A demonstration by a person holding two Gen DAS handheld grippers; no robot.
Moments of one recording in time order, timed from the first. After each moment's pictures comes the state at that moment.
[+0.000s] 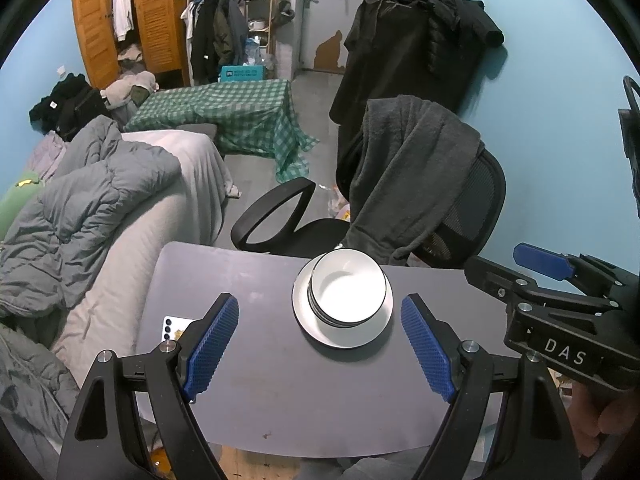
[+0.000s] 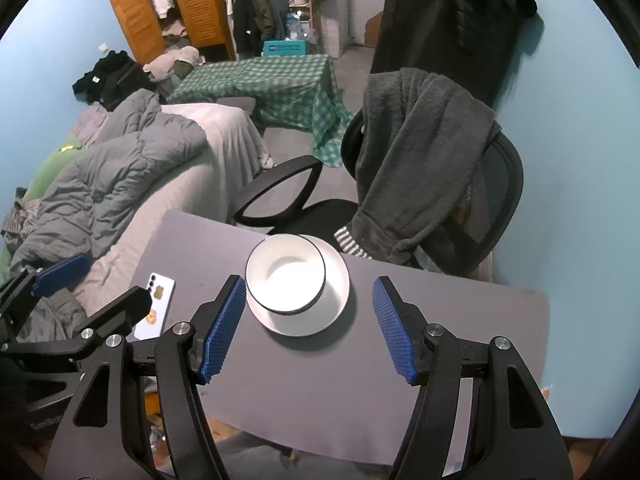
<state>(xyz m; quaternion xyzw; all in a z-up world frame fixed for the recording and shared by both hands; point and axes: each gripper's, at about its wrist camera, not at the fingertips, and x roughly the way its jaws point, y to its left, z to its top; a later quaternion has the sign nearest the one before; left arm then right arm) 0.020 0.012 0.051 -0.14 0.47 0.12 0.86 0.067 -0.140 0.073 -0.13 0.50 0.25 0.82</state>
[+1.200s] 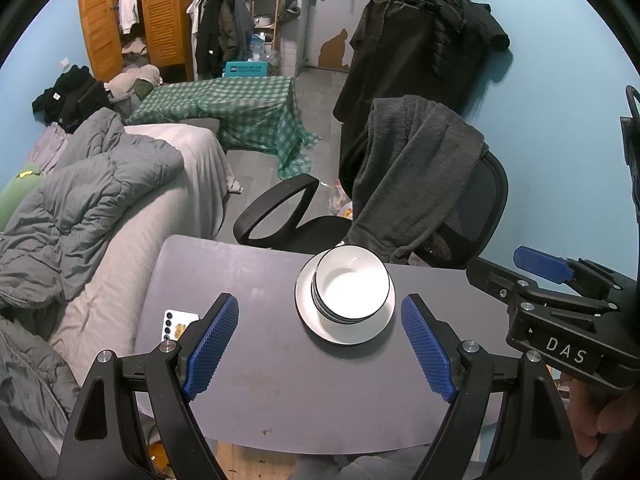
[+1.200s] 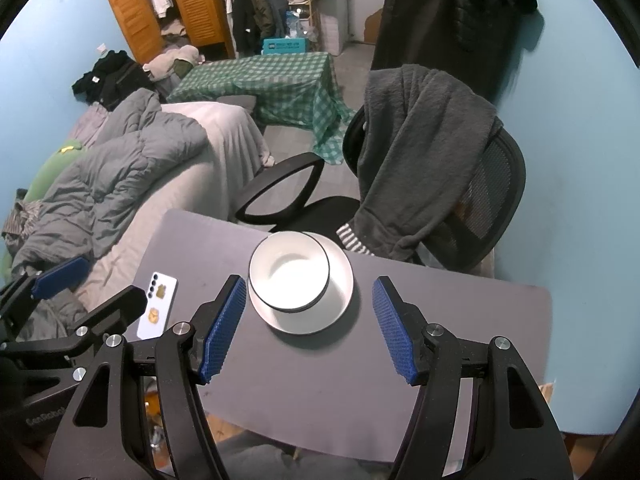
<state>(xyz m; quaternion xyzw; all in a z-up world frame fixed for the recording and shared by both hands) 0.019 0.018 0.048 -0.15 0.47 0.12 0.86 0.062 -0.137 0.072 -0.13 0.50 0.25 0.82</state>
